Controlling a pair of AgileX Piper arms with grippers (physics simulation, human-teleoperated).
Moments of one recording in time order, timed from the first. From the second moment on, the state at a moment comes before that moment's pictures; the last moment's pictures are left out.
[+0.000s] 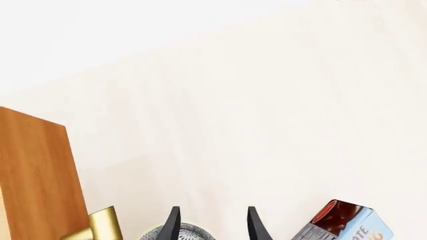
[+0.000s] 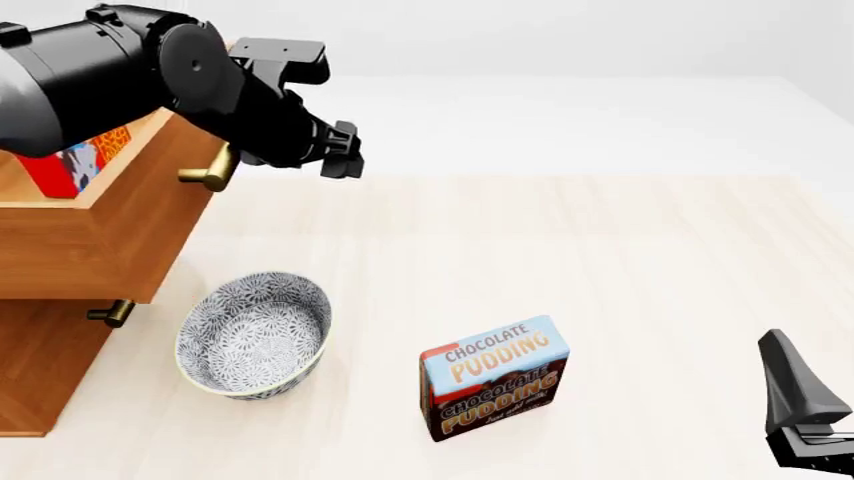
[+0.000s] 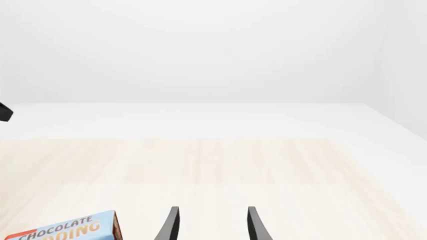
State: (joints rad) left arm -0.43 1.62 -1.46 0.76 -0.09; right arm 0.00 0.01 0.00 0.00 0.00
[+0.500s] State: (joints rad) left arm -0.34 1.58 -1.41 0.75 -0.08; right arm 0.00 0.01 0.00 0.00 0.00
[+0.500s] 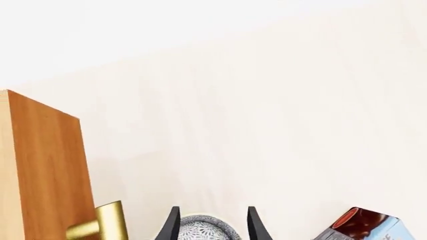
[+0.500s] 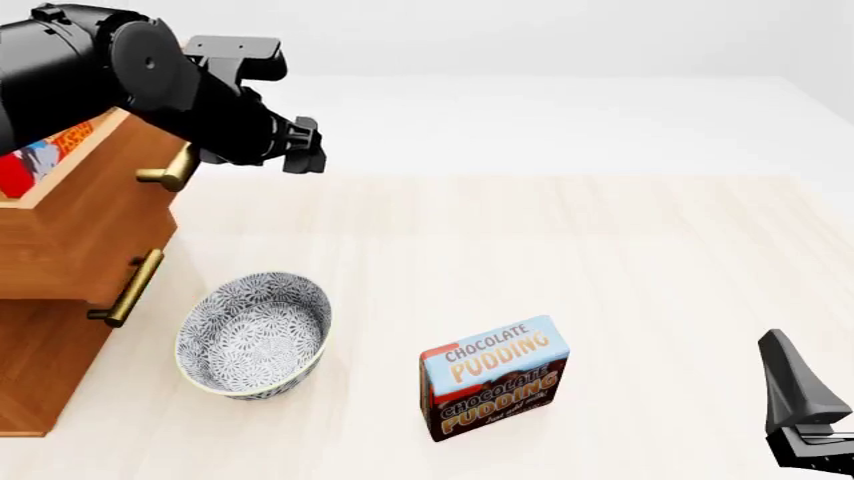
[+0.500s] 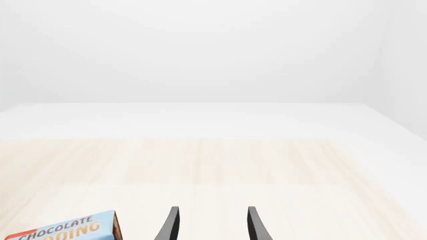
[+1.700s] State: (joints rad) left arm -0.13 1.53 -1.33 0.67 -0.06; right arm 0.00 0.01 0.00 0.00 0.00
